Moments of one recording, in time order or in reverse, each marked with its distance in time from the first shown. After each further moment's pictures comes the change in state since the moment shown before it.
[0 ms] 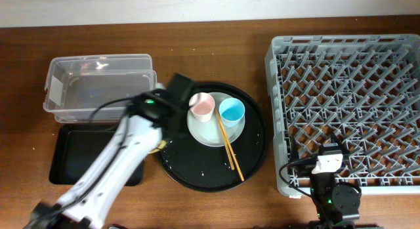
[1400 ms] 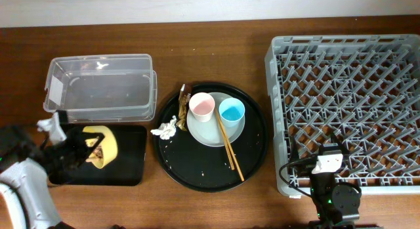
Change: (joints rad) left arm 1.198 -0.175 -0.368 0.164 1.087 0.612; right arm 0.000 0.000 0.000 0.000 0.000 0.000
